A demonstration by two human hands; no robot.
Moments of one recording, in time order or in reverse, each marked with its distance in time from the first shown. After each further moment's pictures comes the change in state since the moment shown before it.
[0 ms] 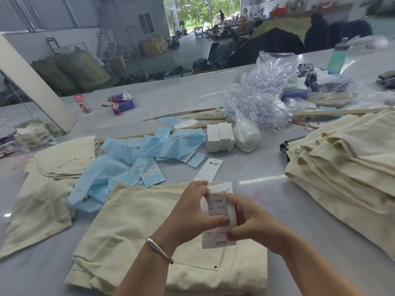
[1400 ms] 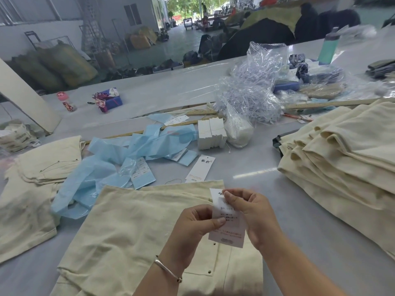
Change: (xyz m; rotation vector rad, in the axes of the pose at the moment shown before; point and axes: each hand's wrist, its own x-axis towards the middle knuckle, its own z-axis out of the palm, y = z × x) left_hand 0.004 -0.018 0.045 -0.885 -0.093 -0.200; right_hand 0.019 0.010 -0.006 0.393 0.674 -0.040
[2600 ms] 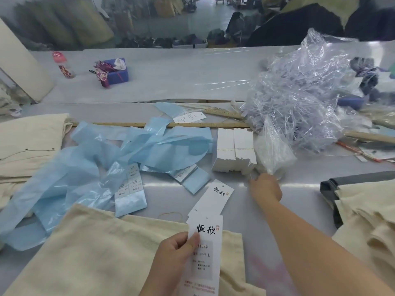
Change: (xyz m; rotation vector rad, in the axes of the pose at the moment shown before) left_hand 0.138 -0.036 -0.091 -0.016 0.388 -0.242; right_hand 0.352 0.005 -0.018 -1.446 0.454 0.128
